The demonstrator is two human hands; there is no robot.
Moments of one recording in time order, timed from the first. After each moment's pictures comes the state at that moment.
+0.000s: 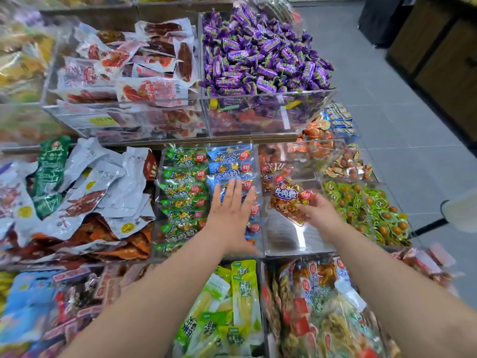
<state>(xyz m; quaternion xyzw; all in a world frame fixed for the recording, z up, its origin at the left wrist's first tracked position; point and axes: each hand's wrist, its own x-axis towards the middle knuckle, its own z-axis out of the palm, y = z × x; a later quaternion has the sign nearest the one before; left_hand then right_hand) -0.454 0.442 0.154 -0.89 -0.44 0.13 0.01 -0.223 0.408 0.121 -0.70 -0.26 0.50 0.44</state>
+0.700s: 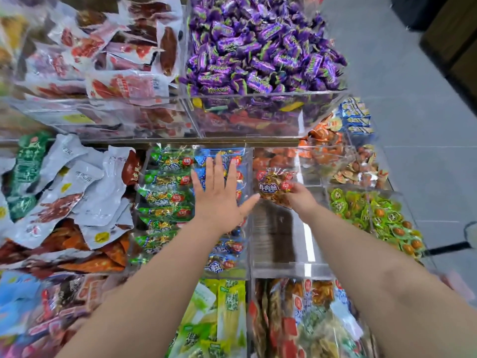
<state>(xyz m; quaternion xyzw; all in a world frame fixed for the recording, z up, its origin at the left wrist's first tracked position) -0.415 0.494 0.154 -0.80 -0.59 0.03 -0.05 -0.203 0.510 0.058 -0.71 -0.30 0.51 0.38</state>
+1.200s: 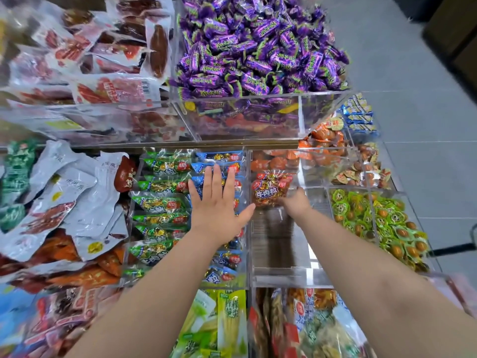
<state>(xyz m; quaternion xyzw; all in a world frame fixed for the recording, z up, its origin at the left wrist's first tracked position) -0.419 0.496 0.137 -0.80 -0.59 0.04 -0.04 -0.208 0.520 0.046 -0.78 -0.28 0.47 0.31</state>
